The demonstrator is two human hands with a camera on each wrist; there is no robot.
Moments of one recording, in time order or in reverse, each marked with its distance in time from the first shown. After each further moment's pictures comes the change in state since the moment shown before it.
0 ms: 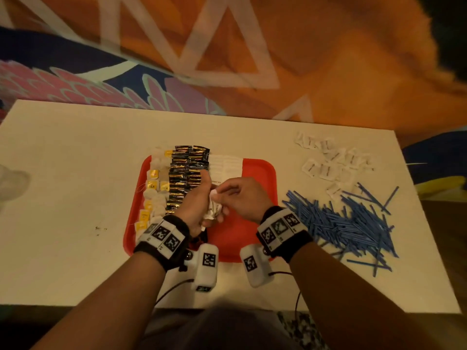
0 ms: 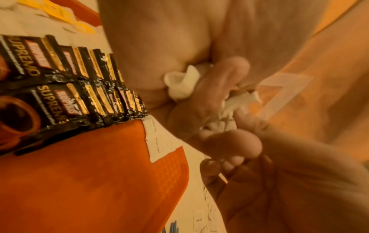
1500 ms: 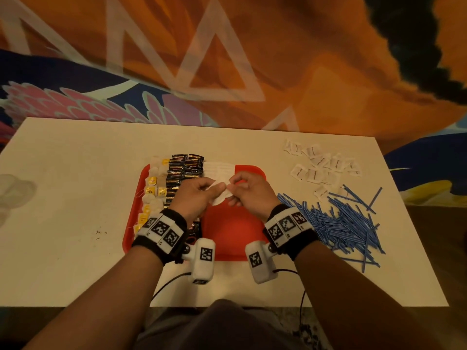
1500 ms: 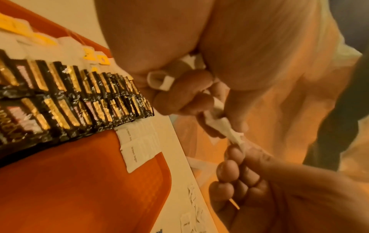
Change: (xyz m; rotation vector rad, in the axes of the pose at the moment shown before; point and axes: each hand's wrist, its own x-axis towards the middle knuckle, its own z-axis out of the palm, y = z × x) left_hand -0.020 0.008 0.010 0.270 0.116 0.368; right_hand -0.034 -0.015 -0.025 0.025 0.165 0.013
